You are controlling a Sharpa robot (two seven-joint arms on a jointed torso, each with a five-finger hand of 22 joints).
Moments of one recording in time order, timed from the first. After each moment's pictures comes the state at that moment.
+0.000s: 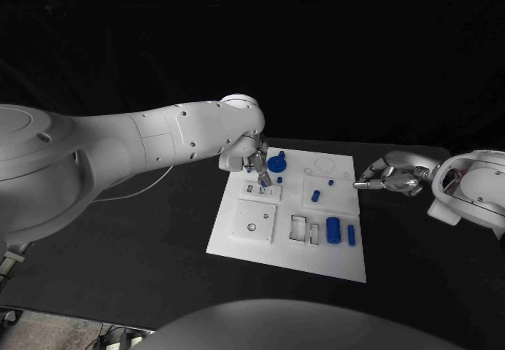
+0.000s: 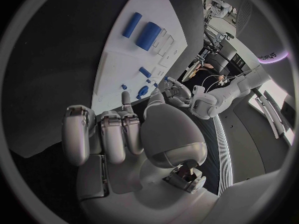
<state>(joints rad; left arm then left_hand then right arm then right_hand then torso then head) 1.39 -0.37 -0.20 1.07 -0.87 0.44 -0.69 1.39 -0.04 0.24 0.29 0.37 0.95 0.06 0.44 0.94 1.47 -0.04 1.57 1.31 1.46 -0.09 1.57 1.31 0.03 1.47 0.03 1.37 1.31 1.34 -0.98 -0.23 1.50 -1.10 0.01 -0.10 1.23 0.21 -0.32 0.28 0.27 0.81 0.10 0.26 0.59 1.47 0.03 1.57 1.31 1.47 -0.02 1.57 1.31 0.04 1.44 0.09 1.43 1.31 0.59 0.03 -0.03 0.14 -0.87</state>
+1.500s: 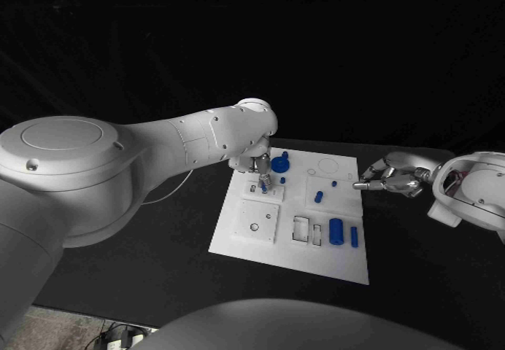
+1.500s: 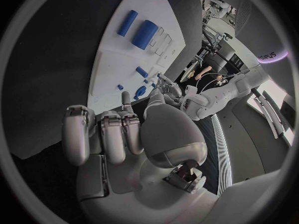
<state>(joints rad) 1.34 -0.21 -0.20 0.79 -0.89 0.55 -0.70 1.37 -0.03 0.27 0.27 0.31 0.95 0.06 0.42 0.94 1.47 -0.04 1.57 1.31 1.46 -0.09 1.57 1.31 0.03 1.47 0.03 1.37 1.31 1.34 -0.97 -0.23 1.50 -1.09 0.01 -0.09 1.23 0.20 -0.32 0.28 0.27 0.81 0.10 0.26 0.59 1.47 0.03 1.57 1.31 1.47 -0.02 1.57 1.31 0.04 1.44 0.09 1.43 1.31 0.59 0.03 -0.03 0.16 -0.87</state>
